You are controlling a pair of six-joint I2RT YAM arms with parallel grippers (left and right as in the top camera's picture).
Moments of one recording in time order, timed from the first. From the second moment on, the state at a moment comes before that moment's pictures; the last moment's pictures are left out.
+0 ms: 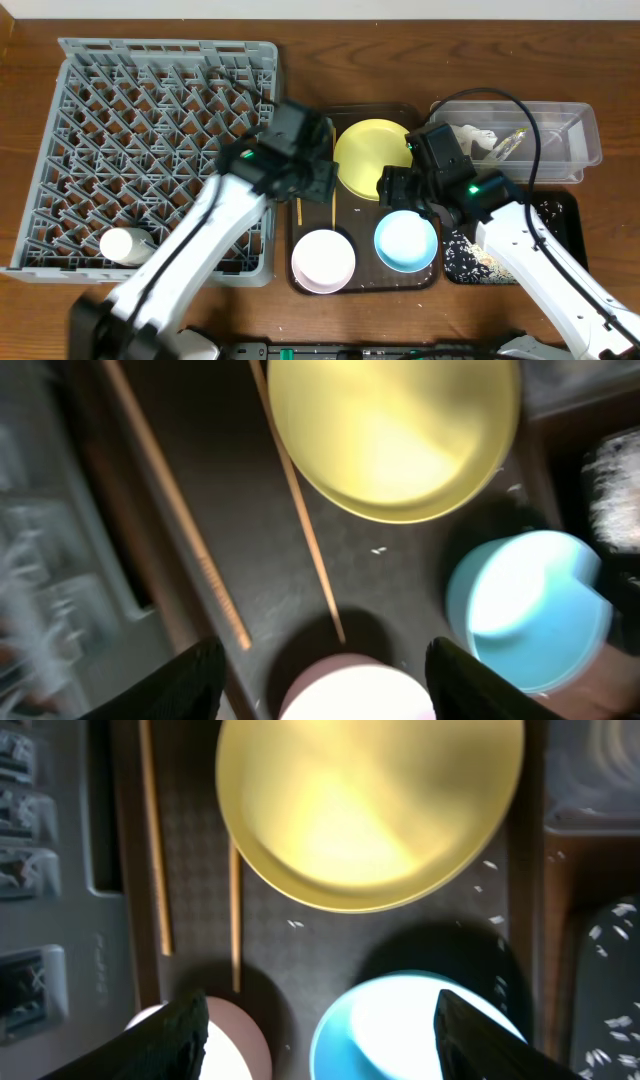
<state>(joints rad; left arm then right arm) -0.52 1.56 1.24 -0.86 0.15 -0.26 0.49 1.38 1.04 -0.75 -0.09 0.61</state>
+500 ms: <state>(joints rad) -0.53 1.91 1.23 -0.73 0.15 -0.29 0.49 1.38 1.04 -0.79 -0.07 0.64</state>
